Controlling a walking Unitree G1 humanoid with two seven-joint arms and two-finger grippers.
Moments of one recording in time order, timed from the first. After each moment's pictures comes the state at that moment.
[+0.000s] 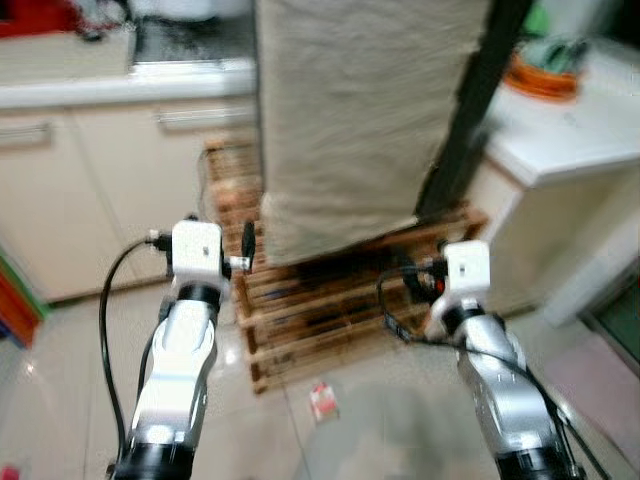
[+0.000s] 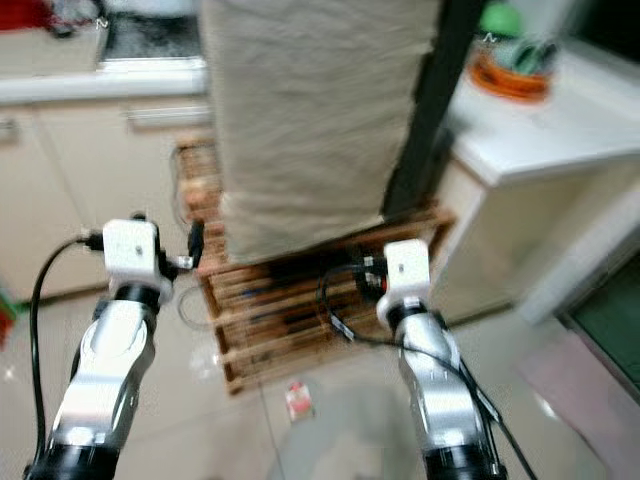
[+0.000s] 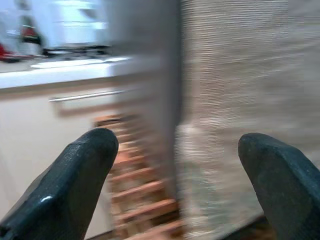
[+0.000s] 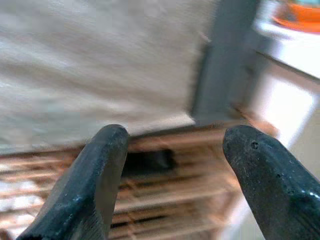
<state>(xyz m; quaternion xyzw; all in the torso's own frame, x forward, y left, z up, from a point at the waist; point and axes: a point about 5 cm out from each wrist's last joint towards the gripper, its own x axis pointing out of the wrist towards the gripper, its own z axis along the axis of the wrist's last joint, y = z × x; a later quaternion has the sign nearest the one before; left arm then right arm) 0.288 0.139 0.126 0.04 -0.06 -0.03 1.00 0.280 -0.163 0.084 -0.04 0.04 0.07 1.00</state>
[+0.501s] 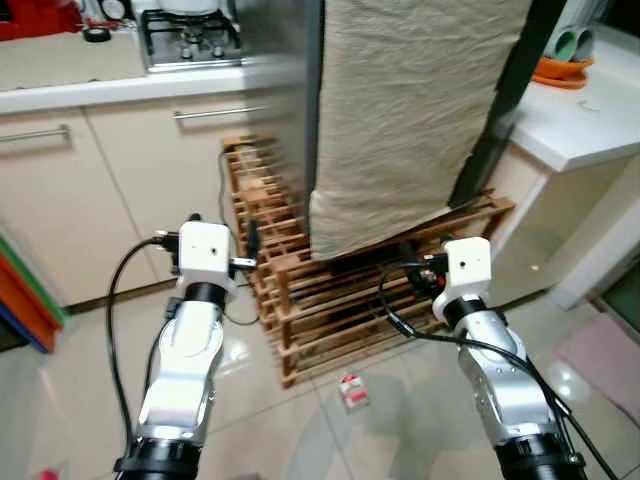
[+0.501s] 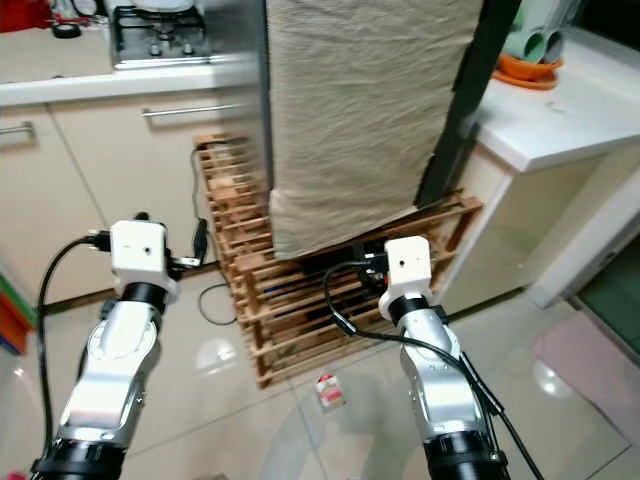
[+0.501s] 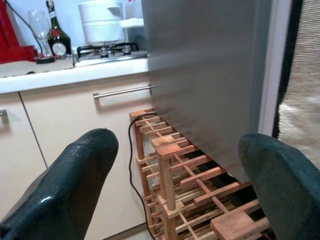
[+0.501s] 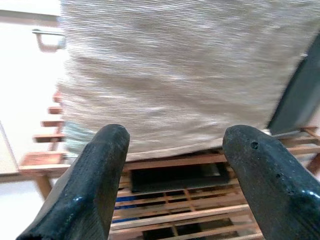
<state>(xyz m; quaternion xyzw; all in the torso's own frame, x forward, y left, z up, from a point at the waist) 0.287 0.144 0.124 0.08 -0.05 -0.01 1.00 0.293 -0.146 0.090 -0.04 0.02 0.09 0.99</state>
